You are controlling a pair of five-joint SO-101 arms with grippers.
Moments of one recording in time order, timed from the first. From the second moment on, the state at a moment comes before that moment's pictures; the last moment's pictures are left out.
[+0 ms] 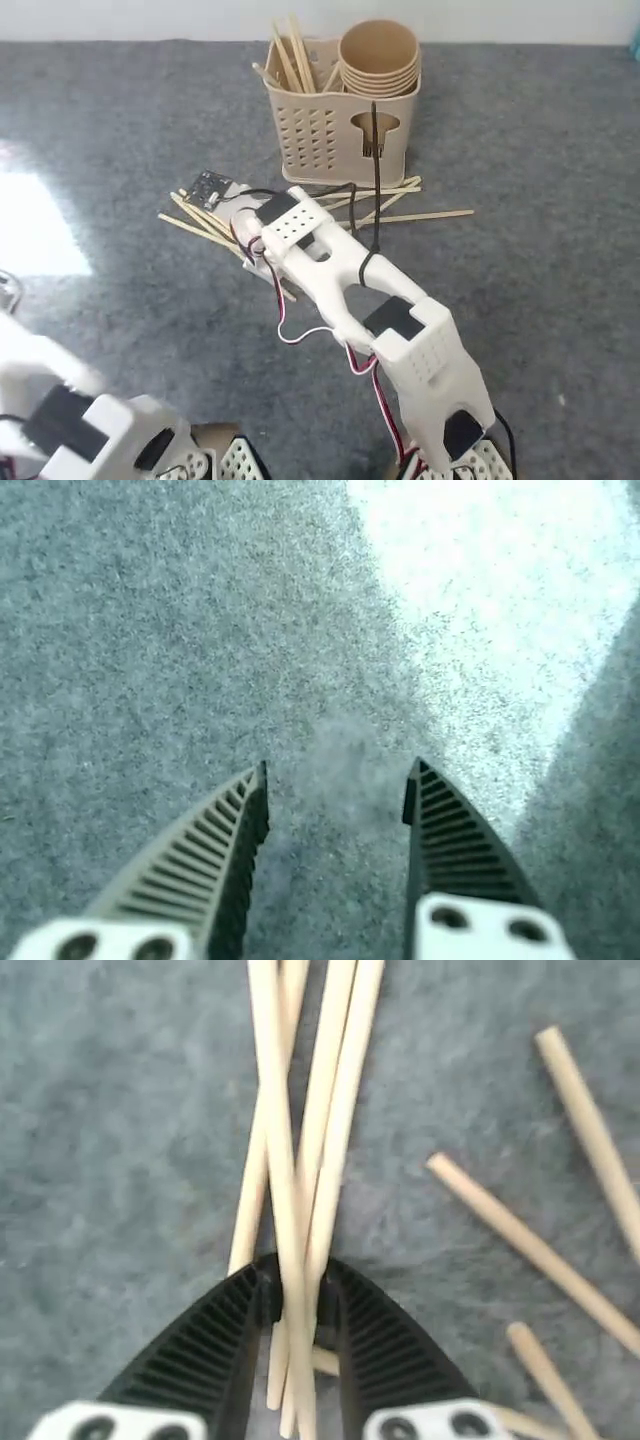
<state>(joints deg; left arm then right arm) -65.5 -4.7 31.7 47.3 17.2 -45.4 35.1 -12.4 64.0 20.3</state>
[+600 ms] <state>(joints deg) -65.5 -4.7 31.7 47.3 17.2 -46.3 5.6 -1.8 69.8 14.2</state>
